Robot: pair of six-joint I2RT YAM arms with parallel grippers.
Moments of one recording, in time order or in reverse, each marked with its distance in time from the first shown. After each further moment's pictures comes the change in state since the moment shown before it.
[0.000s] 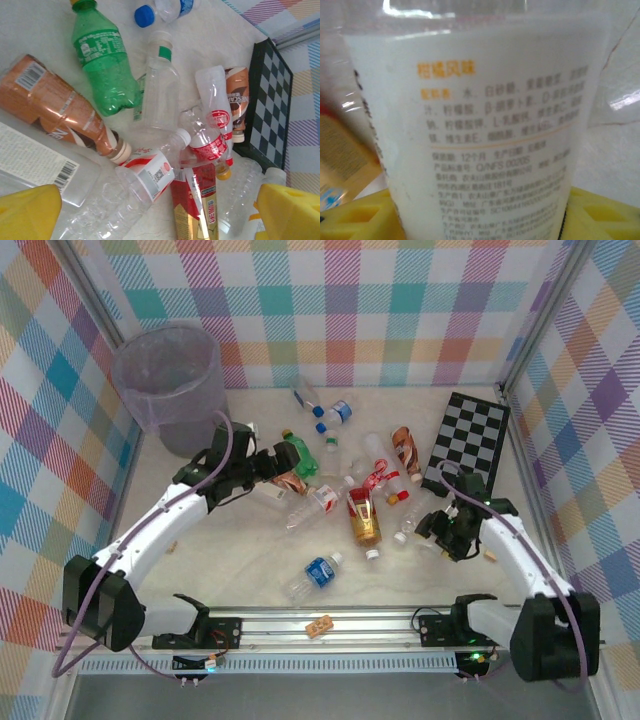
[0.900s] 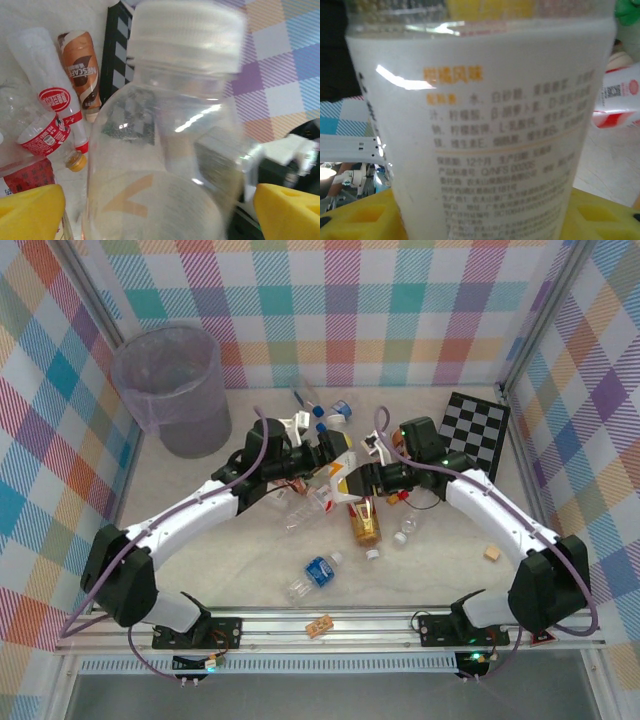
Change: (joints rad) left arm -0.192 0.157 0.021 0.502 0.241 -0.262; right arm 0.362 0.302 0.415 0.381 -0.627 -0.338
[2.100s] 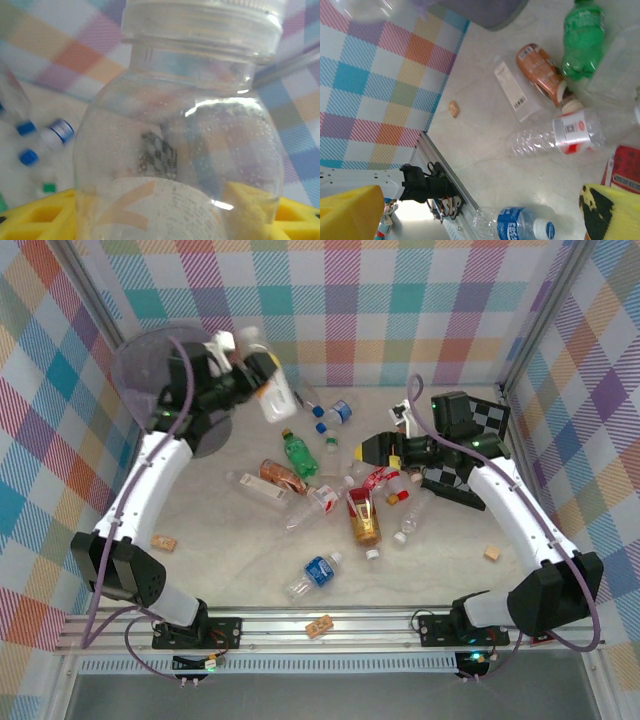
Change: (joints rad) left arm 0.456 0.073 0.556 -0.392 0.031 0.223; right arm -0.140 -0.033 0.180 -0.173 0.048 0.023
